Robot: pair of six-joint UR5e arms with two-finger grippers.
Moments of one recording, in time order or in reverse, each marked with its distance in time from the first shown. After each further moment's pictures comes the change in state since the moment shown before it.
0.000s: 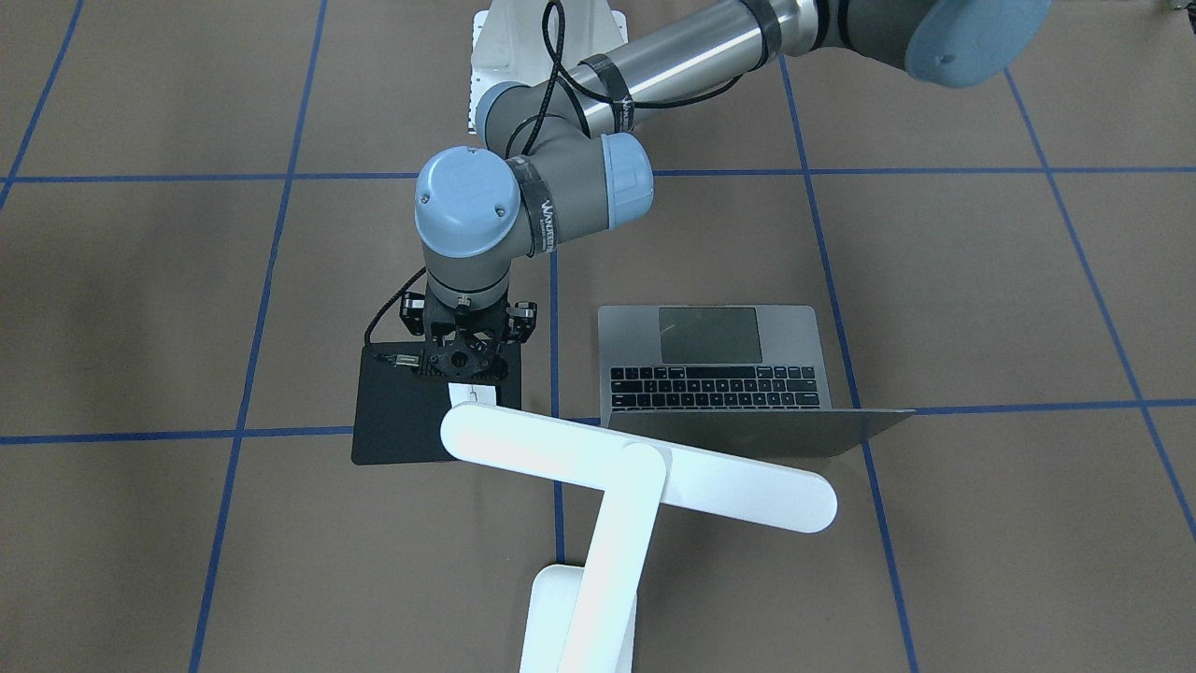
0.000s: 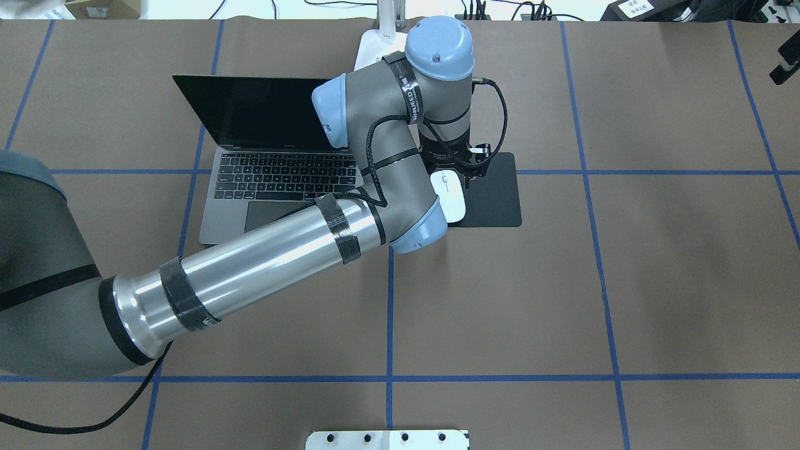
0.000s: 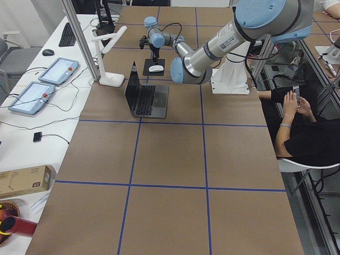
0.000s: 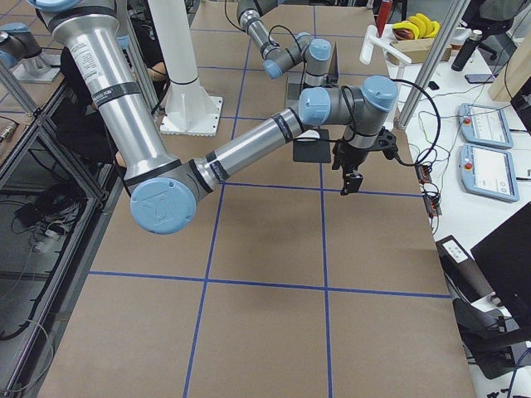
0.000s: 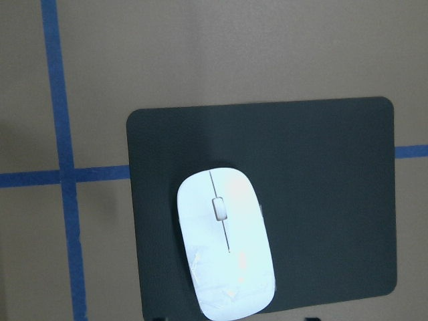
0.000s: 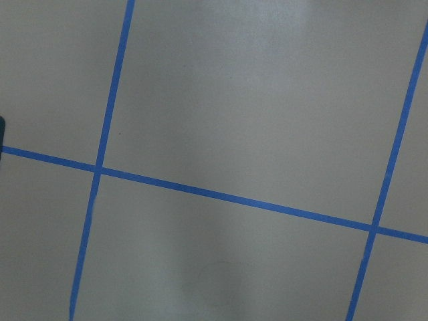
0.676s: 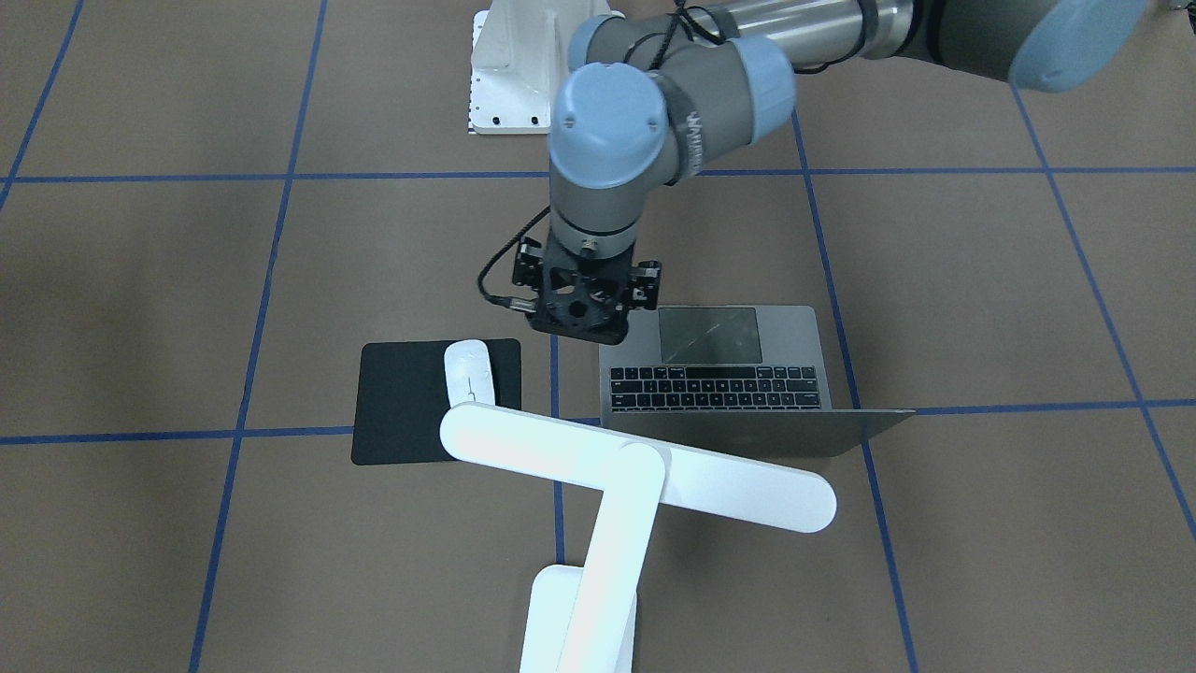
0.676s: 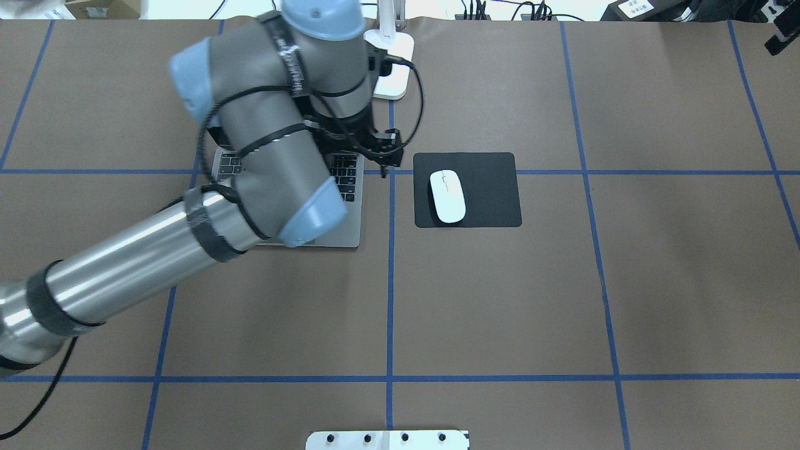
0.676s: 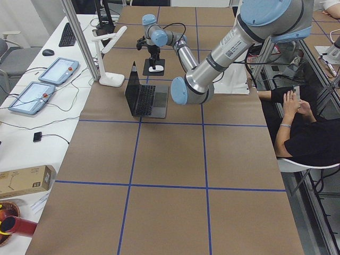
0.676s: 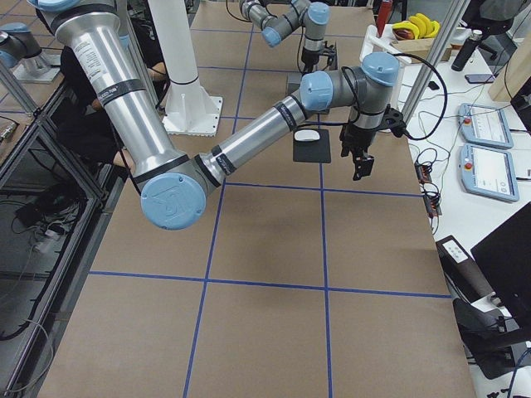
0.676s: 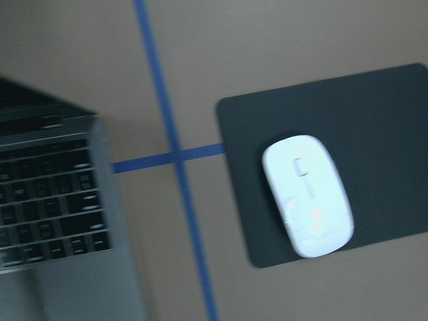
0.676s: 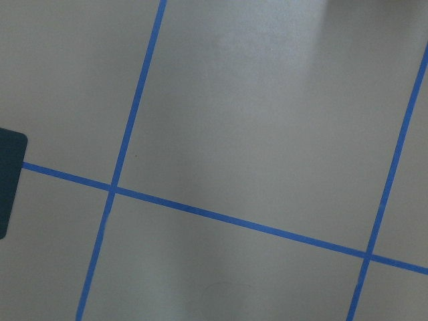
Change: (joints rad) left arm -0.131 0.327 -0.553 0.370 -0.044 0.305; right arm -0.002 0.045 0.021 0.069 -0.050 0.009
